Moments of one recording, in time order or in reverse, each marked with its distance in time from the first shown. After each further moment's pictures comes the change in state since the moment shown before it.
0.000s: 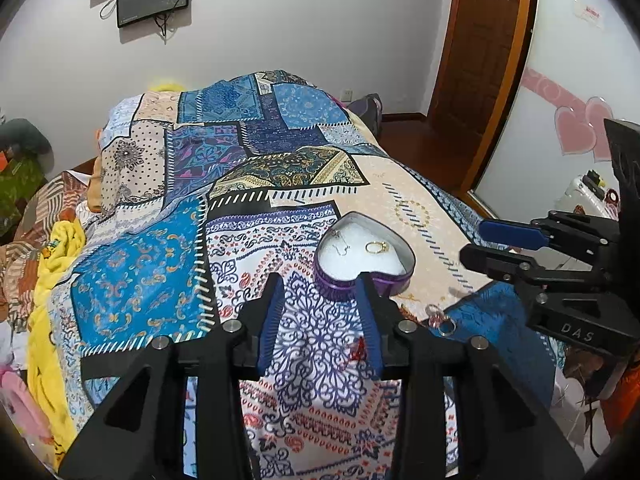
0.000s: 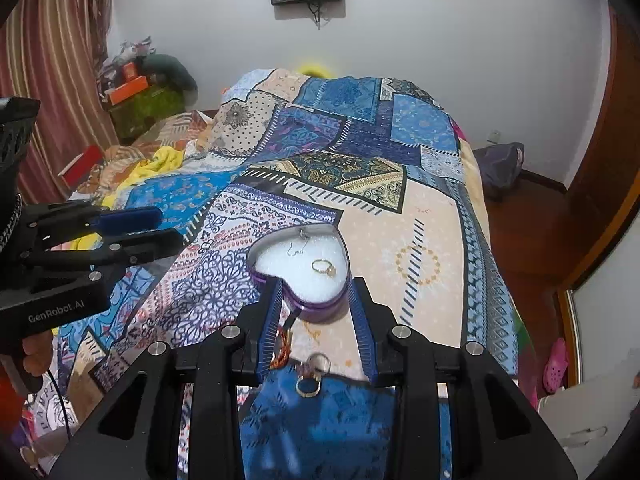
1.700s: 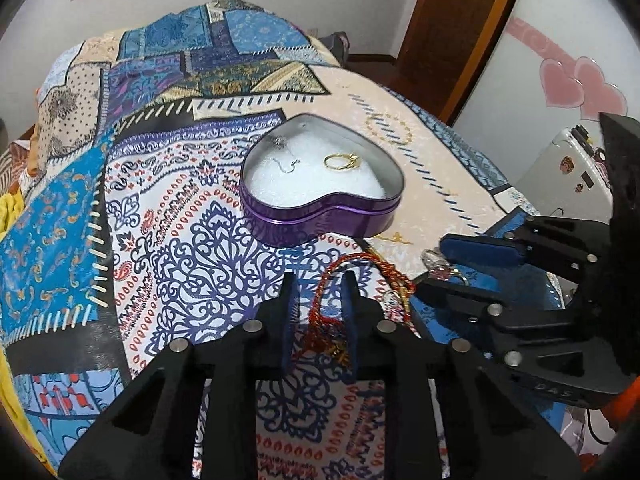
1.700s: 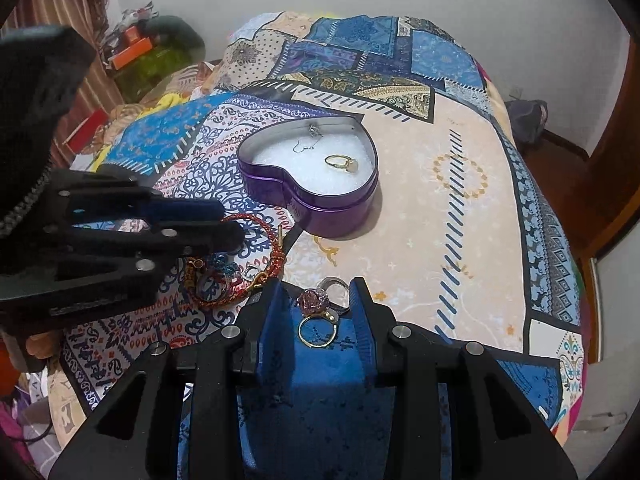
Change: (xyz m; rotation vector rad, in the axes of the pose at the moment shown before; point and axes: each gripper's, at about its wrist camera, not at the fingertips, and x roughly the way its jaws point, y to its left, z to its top) left arm 0.091 -0.019 -0.030 0.020 0.221 -0.146; right arm 0.053 -0.006 -0.052 0.008 0.155 0.078
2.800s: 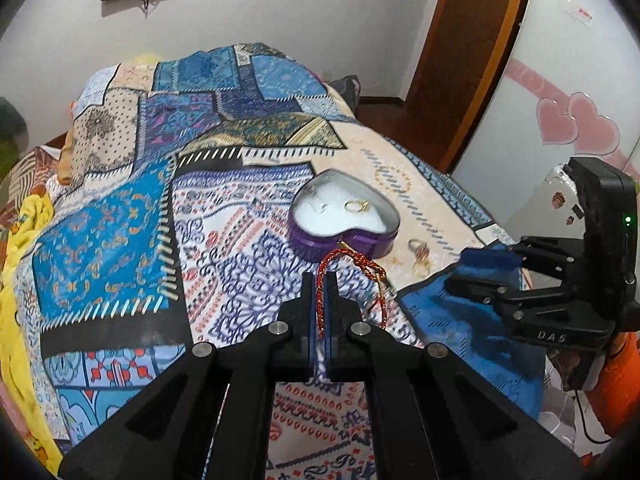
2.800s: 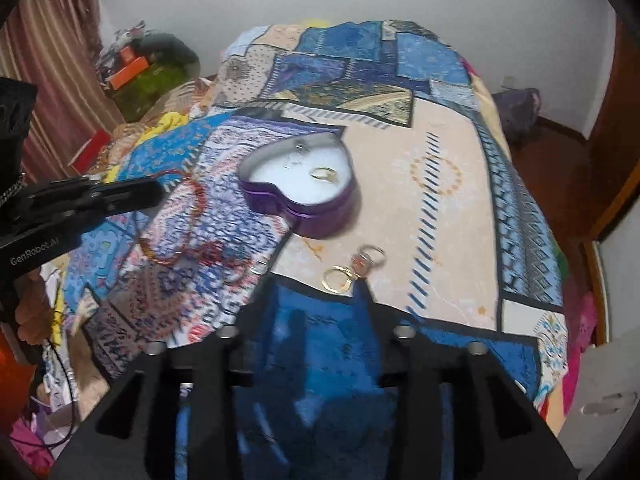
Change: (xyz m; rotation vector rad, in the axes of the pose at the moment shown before) left arm -0.071 0.016 -0.014 -0.042 -0.153 0.024; right arm -0.024 -0.013 -0.001 0.059 -0.015 0.002
